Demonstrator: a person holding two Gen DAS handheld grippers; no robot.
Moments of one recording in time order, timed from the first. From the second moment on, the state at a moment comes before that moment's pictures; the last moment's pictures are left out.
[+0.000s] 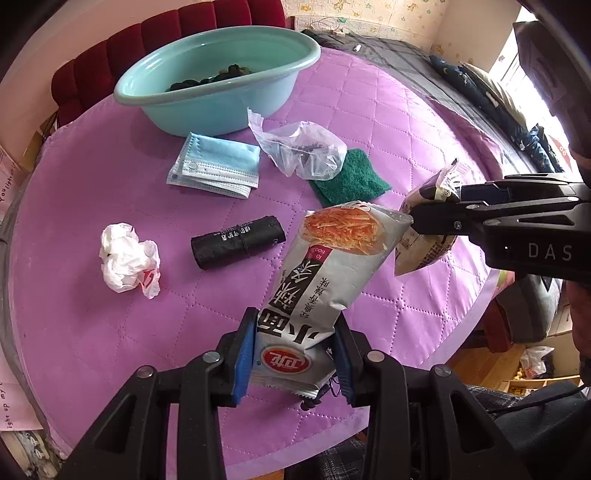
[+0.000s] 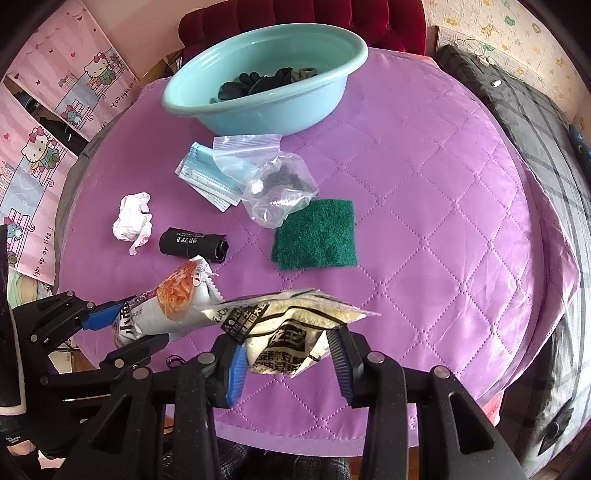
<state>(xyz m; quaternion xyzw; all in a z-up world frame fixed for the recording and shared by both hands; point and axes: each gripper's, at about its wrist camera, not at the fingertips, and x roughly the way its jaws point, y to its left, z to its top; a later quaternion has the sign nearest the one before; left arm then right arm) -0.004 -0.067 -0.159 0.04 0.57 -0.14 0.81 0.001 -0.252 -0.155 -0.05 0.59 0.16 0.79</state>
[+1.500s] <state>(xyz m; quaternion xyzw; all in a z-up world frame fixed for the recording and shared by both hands) 0.094 -0.040 -0.055 0.04 0.49 -0.12 0.86 0.121 -0.215 -0.044 -0.08 0.51 0.18 0.84</state>
